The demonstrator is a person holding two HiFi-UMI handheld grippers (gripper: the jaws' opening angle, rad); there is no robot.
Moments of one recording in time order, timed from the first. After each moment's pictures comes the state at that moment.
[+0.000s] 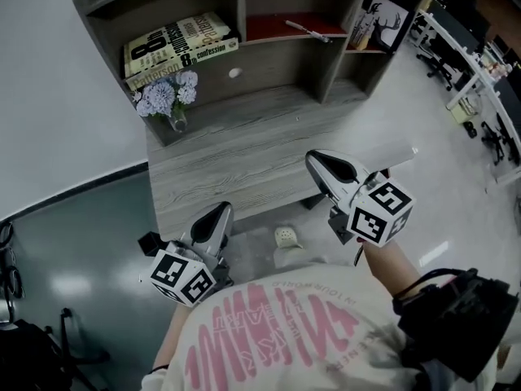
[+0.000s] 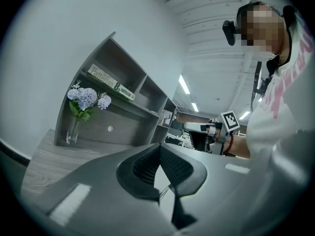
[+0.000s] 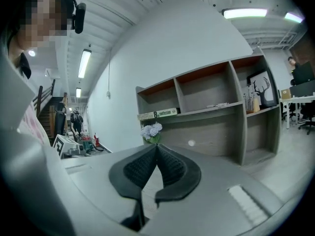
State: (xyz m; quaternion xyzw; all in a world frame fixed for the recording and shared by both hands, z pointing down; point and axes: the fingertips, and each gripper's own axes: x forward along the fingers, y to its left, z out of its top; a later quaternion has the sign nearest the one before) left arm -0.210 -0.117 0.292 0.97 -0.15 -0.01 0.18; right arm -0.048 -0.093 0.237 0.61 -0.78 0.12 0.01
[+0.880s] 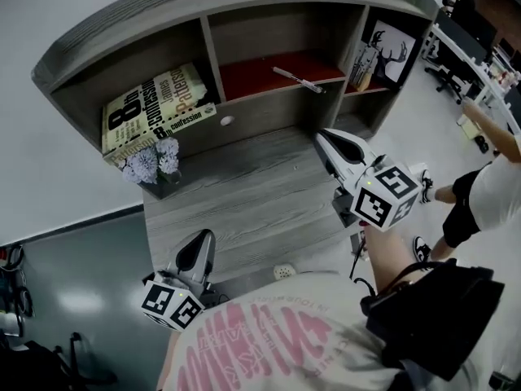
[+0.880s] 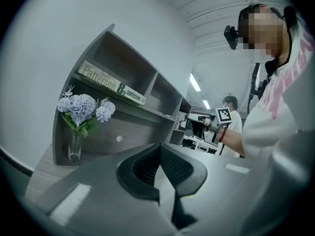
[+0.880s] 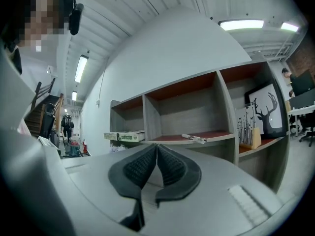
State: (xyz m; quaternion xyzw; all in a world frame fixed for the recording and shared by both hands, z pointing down) left arm -0.150 -0.204 0.270 0.96 -0.22 0.01 0.16; right arm 0.102 -0.207 0.176 0.64 -0.77 0.05 -0.03
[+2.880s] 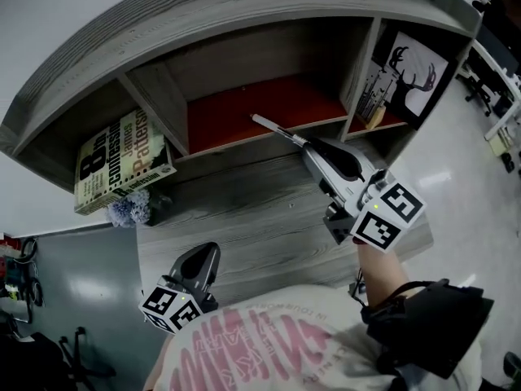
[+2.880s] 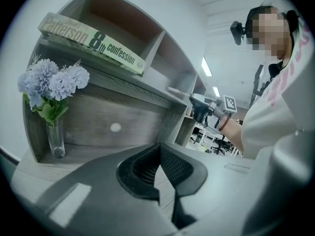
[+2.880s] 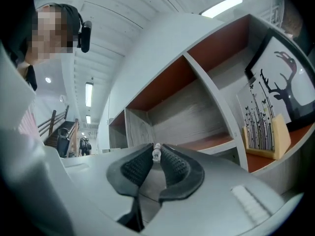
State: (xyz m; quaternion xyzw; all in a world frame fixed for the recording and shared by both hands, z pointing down) left arm -0.039 -0.264 0.317 0.95 -0.25 0.09 0.19; right arm 0.189 -0.278 0.173 0.54 -0.83 0.06 -0.14
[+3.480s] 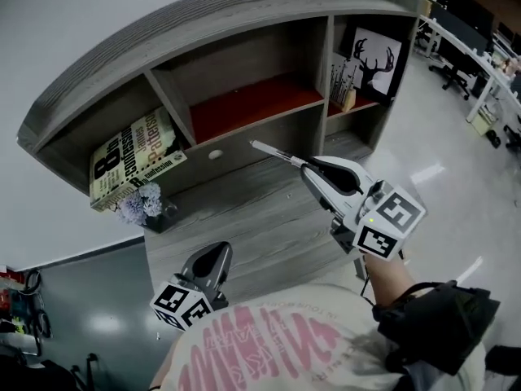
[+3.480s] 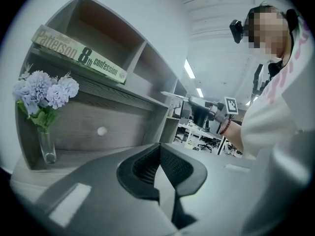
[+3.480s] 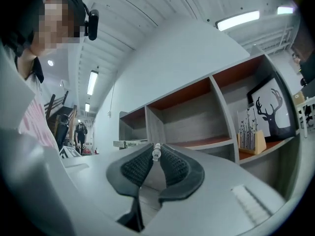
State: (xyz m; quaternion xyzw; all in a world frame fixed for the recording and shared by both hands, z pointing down) left arm -0.052 -0.219 0.298 0.97 -0.17 0.07 0.15; right arm 0.136 -0.191 0.166 0.58 -0.81 0.02 -0.08
